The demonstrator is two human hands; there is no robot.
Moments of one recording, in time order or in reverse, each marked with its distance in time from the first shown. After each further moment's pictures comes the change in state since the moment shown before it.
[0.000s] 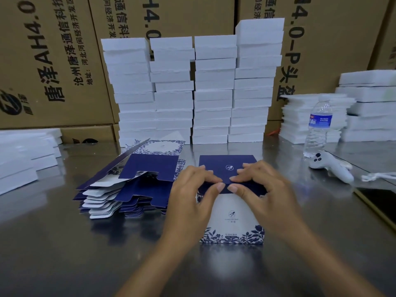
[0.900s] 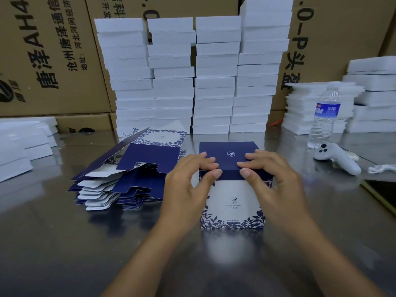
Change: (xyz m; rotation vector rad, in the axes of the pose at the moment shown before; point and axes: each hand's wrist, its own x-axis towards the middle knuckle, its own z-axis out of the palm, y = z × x) left_hand 0.009 -0.013 0.000 -0.143 0.012 -0.075; right_hand -0.001 0.009 0.009 0.061 0.106 0.088
